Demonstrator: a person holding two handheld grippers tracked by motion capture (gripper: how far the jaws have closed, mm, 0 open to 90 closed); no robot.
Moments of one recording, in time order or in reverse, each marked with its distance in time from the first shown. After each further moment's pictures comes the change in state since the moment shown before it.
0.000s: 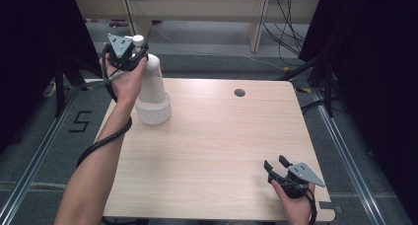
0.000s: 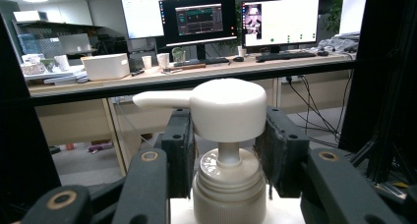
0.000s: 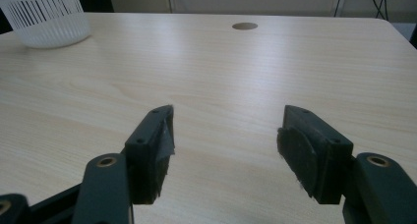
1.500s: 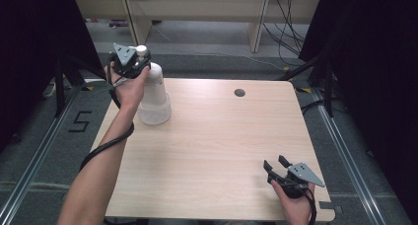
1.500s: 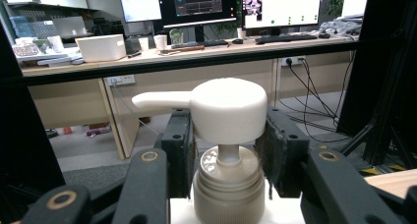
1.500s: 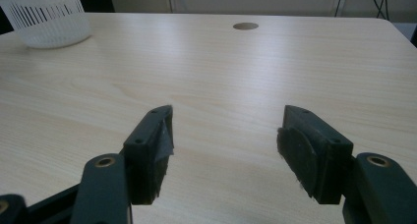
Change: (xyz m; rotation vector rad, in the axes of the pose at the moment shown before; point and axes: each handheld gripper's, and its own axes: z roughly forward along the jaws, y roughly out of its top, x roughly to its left) left arm -0.001 -0.028 0.006 0.059 -0.006 -0.011; right arm 0.001 0.000 0.000 0.009 -0.002 0.006
